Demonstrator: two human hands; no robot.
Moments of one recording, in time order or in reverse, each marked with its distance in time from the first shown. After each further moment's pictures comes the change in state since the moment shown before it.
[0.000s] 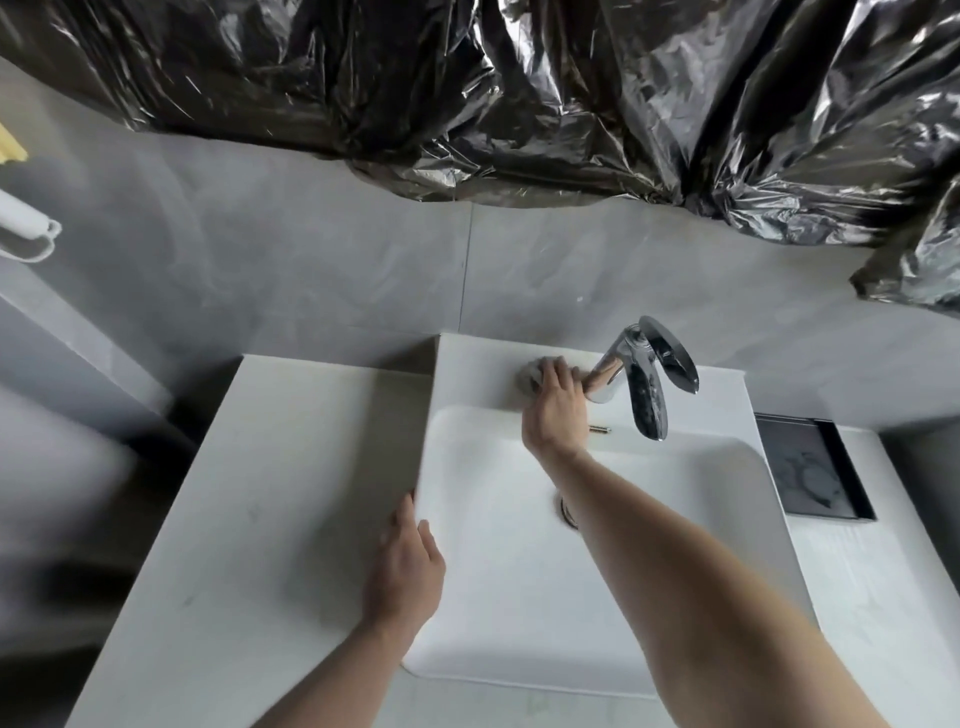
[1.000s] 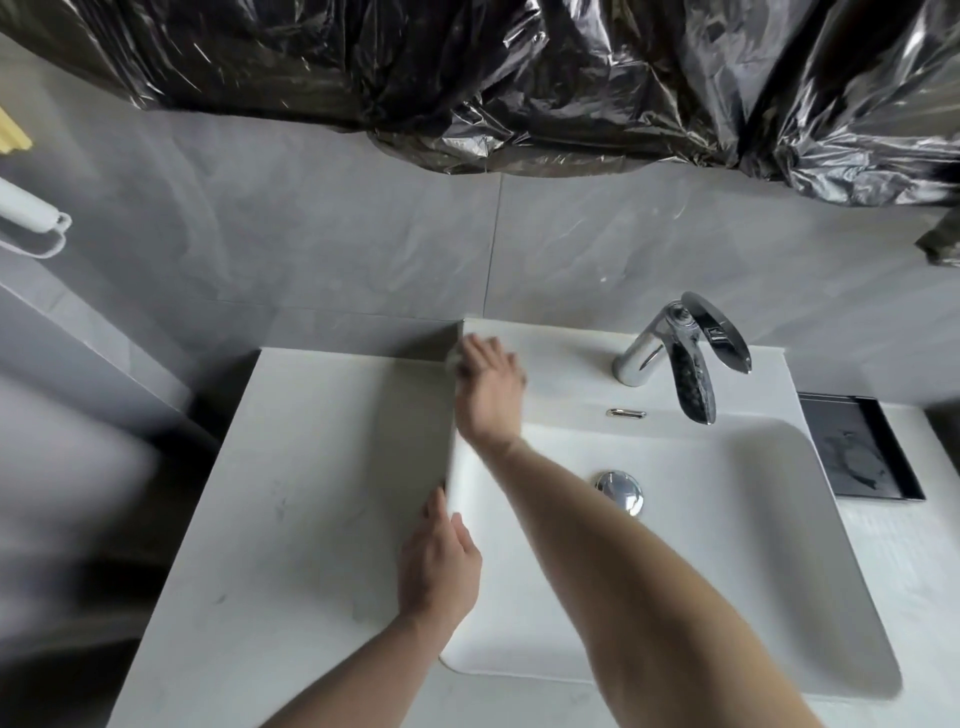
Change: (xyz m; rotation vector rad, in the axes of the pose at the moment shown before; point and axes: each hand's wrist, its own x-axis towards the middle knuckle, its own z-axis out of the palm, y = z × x) left_hand 0.004 -0.005 0.003 0.089 0.067 0.099; right_hand -0.016 -0.091 0.067 0.066 0.004 -0.222
